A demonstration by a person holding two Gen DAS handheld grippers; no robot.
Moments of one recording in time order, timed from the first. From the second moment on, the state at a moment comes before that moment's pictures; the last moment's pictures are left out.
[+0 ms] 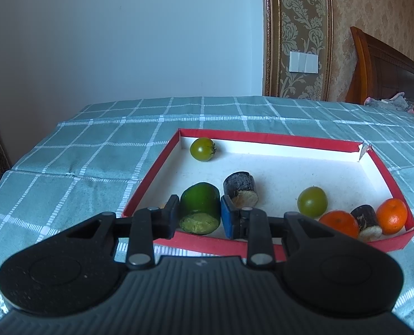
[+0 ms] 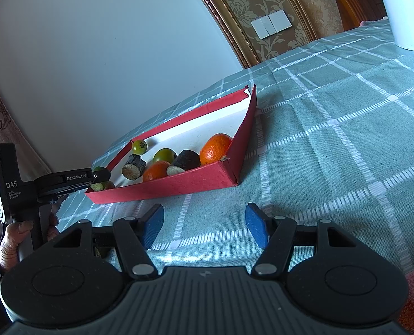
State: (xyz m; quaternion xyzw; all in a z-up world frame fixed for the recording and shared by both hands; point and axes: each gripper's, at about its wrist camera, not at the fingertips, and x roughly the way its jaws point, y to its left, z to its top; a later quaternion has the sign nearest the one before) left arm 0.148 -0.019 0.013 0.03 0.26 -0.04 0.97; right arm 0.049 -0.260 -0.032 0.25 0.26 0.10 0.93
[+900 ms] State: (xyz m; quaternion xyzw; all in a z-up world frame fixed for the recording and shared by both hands) left arm 0.106 -0.004 0.046 0.03 0.21 -0.04 0.98; right arm 0.049 -0.259 -0.032 0.25 0.25 0.10 0.93
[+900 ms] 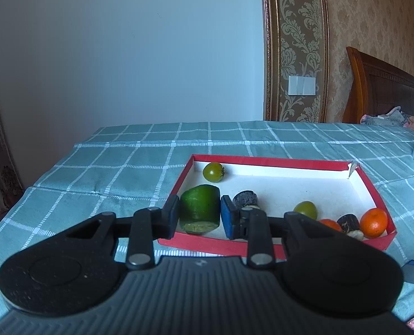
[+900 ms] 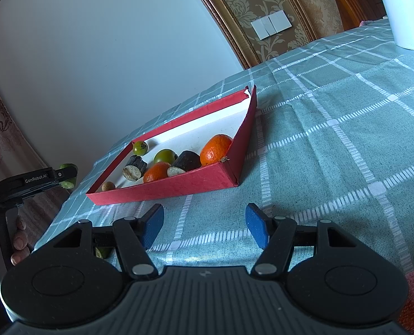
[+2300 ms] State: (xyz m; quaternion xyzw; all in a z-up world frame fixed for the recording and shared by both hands) left arm 0.130 -0.025 0.025 0.04 0.25 -0.03 0.97; right arm 0.050 -0.260 -0.033 0.26 0.25 0.10 0.93
